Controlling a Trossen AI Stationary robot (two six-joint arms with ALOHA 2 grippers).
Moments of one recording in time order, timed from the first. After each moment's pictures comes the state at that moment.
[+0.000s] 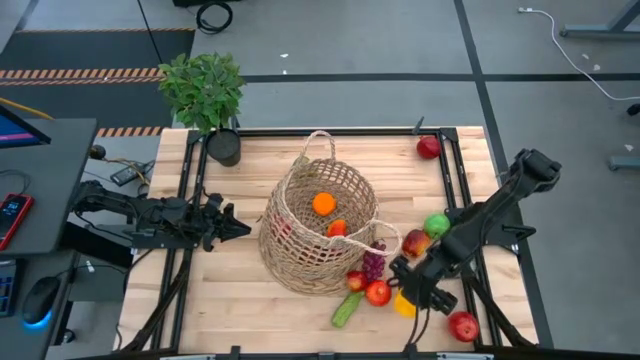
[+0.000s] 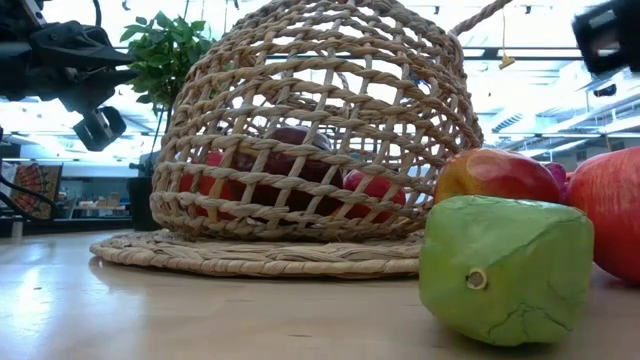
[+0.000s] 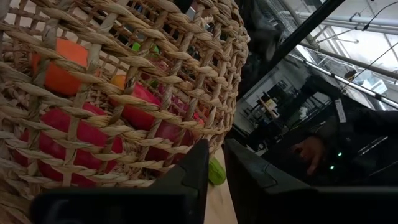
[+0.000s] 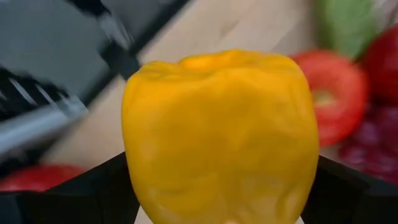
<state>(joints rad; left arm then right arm) -0.25 0.16 0.01 0.16 -0.10 -0.77 0.69 1.37 0.90 -0.63 -0.20 0.01</state>
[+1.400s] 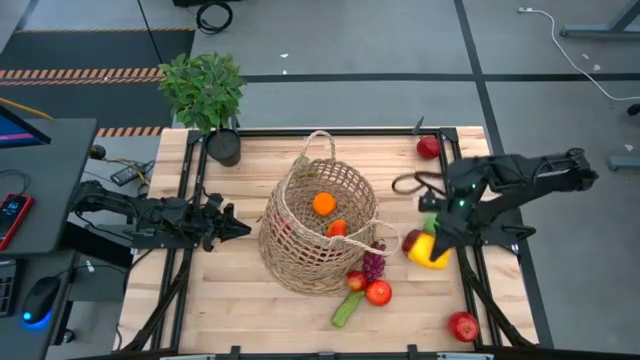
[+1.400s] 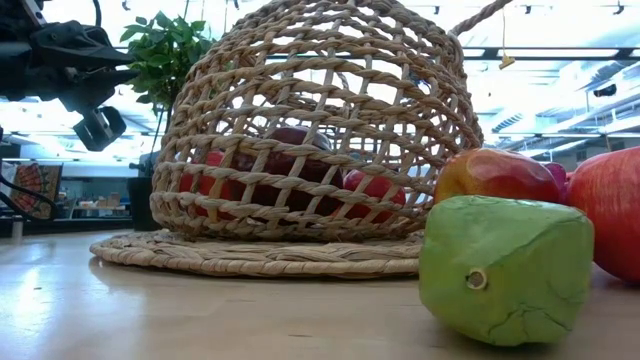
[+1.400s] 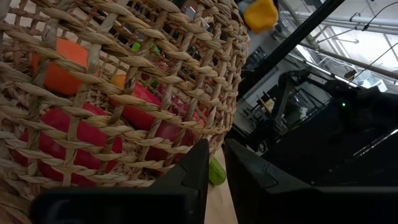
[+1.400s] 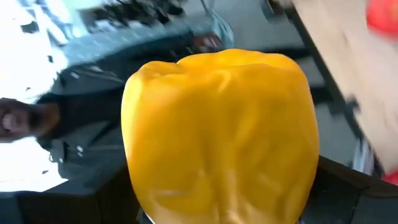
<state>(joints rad) -0.25 0.16 0.01 0.16 -0.10 -0.77 0.18 0.84 1.00 -0.61 -0.79 1.42</state>
